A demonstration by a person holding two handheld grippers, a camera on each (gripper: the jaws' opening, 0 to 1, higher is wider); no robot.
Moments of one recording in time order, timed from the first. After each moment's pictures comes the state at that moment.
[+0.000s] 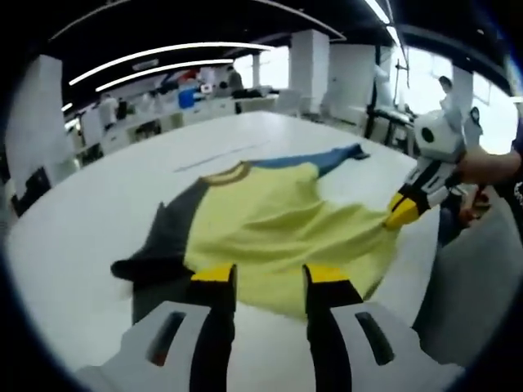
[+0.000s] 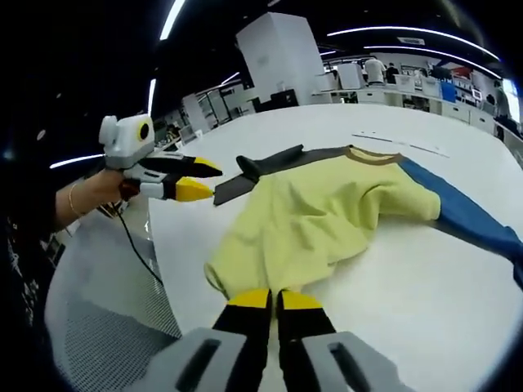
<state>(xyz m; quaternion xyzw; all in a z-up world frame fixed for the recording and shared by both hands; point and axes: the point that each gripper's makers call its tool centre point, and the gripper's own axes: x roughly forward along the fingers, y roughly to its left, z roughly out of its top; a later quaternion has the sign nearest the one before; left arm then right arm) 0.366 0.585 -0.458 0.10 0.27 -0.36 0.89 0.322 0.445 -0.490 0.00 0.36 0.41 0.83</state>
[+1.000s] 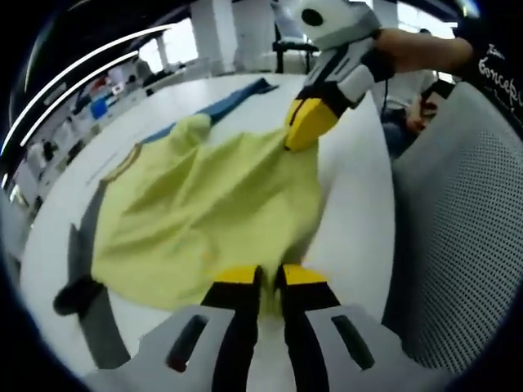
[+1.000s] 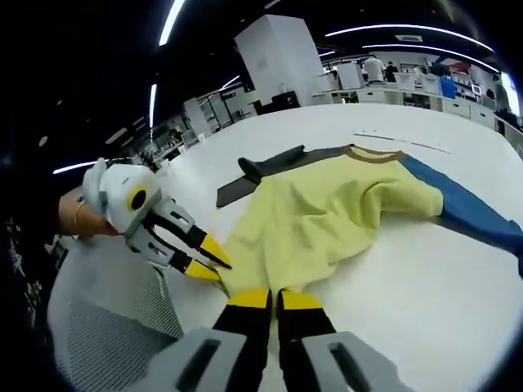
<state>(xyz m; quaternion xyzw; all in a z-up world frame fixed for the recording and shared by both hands) 0.305 0.525 -0.532 0.24 0.31 -0.48 0.78 0.320 0.445 -0.490 0.02 0.36 0.42 0.83</state>
